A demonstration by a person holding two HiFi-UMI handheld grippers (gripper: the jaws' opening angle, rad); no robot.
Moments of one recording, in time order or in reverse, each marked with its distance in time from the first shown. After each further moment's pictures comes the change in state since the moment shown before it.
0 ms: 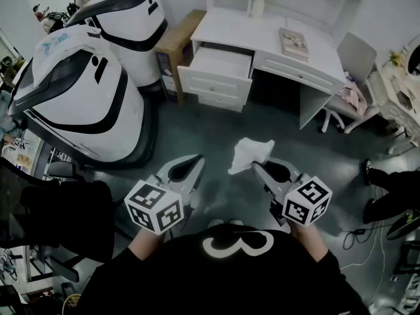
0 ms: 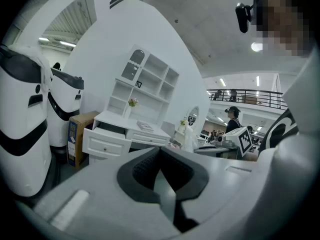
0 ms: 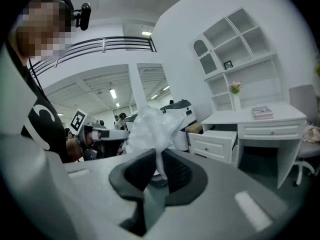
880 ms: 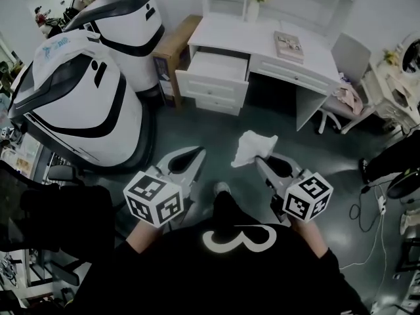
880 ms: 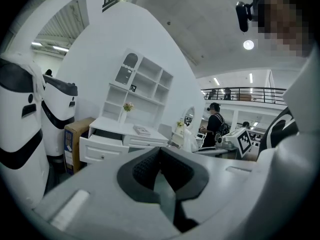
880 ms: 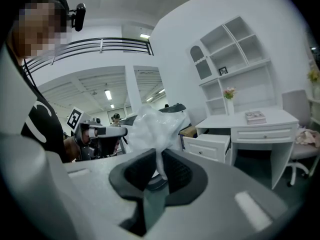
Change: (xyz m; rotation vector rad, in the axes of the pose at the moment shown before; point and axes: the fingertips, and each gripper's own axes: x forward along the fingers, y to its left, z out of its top) left arm -0.002 -0.008 0.021 0.064 -0.022 -0.034; right arm -0.010 -0.003 0.008 -0.003 -0.036 -0.064
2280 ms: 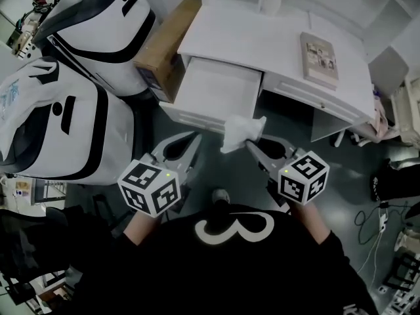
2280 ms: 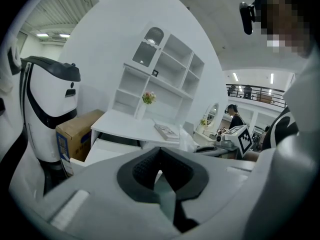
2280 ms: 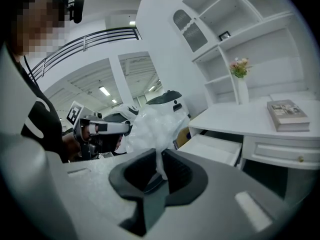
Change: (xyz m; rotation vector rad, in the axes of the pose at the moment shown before) left arm 0.304 0.266 0.082 -0.092 0.116 0.108; right arm 0.290 -0.286 0.097 0.062 0.157 0.120
